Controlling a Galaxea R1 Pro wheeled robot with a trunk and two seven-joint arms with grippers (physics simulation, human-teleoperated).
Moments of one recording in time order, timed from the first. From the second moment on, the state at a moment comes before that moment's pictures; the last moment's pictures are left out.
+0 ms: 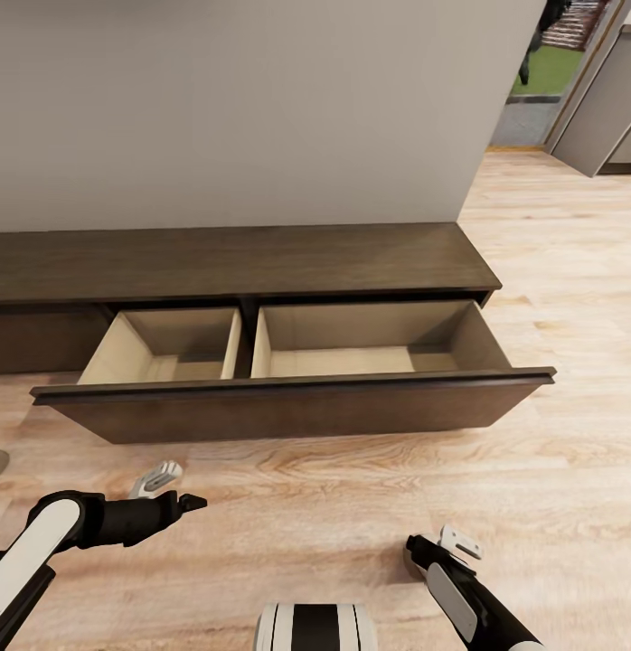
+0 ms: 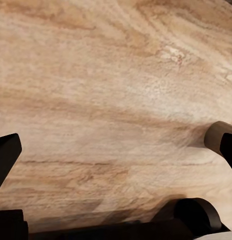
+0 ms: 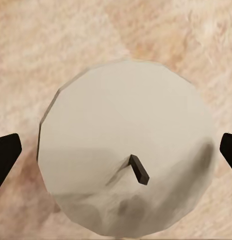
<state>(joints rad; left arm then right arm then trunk) -0.31 0.44 -0.15 -1.51 1.42 0.99 0.50 -0.46 -0.04 0.25 -0.60 -0.72 0.12 -0.42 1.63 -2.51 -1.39</state>
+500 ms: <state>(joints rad) -0.30 0.44 -0.15 -1.51 1.42 0.99 0.50 -0.46 -0.04 0.25 -0.60 -0.72 0.12 -0.42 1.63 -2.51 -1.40</state>
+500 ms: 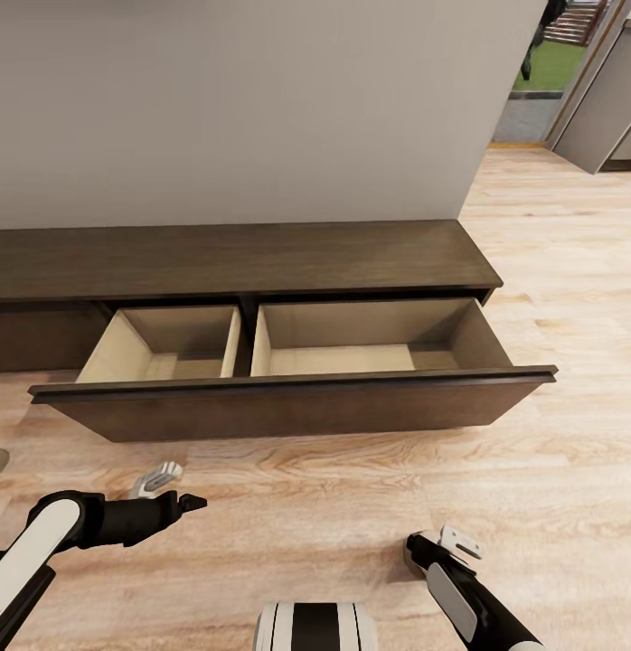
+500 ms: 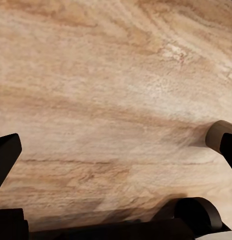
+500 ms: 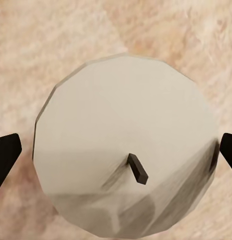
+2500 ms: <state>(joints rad) -0.29 0.53 -0.23 -1.50 1.57 1.00 -0.35 -0.46 -0.04 0.25 -0.60 -0.70 0.11 -0.48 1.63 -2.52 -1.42</state>
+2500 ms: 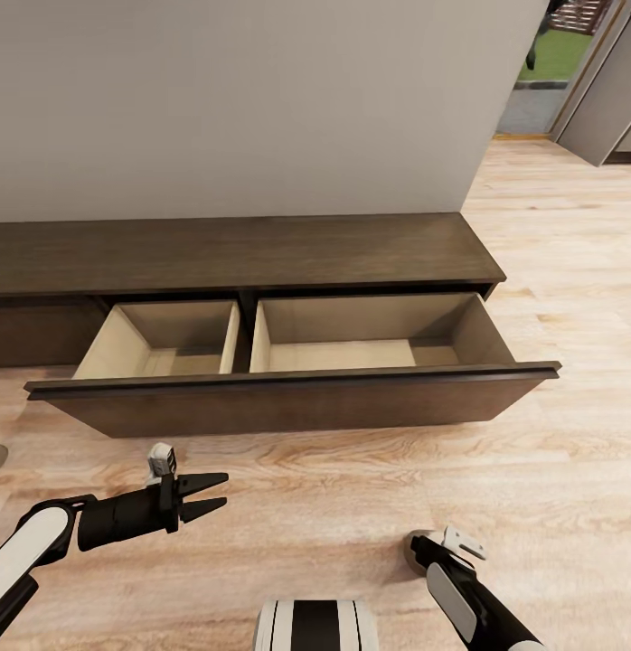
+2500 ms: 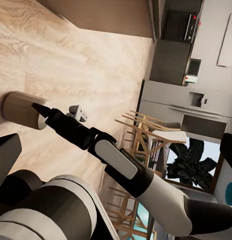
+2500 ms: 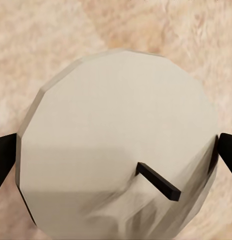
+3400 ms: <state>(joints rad) -0.29 0.53 -0.23 -1.50 1.57 1.00 -0.34 -0.46 -0.04 0.25 -0.60 -0.71 0.11 -0.42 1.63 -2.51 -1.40</state>
